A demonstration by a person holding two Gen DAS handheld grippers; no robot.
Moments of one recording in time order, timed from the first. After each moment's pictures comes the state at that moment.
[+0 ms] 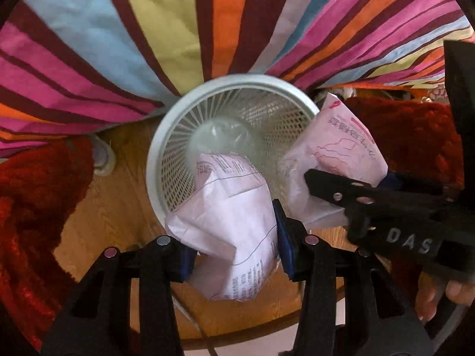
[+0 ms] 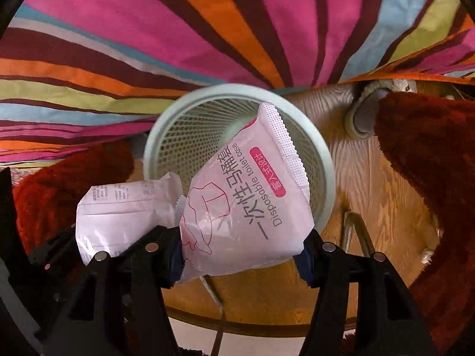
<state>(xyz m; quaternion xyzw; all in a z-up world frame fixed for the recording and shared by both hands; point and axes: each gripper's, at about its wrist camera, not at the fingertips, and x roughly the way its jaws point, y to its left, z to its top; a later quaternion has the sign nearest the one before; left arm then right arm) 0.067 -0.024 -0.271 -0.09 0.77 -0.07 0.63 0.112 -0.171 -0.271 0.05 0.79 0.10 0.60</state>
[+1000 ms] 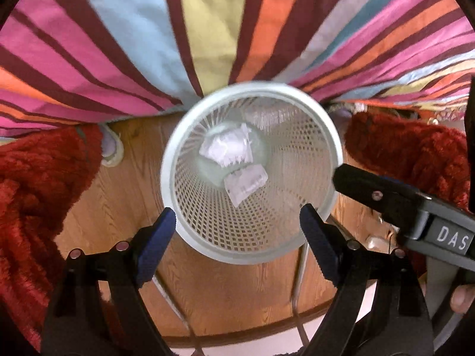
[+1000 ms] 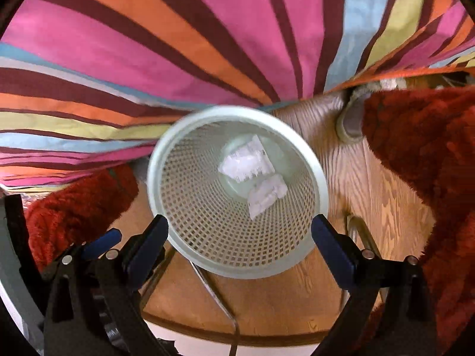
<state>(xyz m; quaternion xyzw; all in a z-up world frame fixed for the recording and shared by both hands) 0.061 -0.006 -0.257 -0.12 0.75 -0.03 0.65 0.104 -0.180 -0.240 0.09 0.75 0.07 0.65</state>
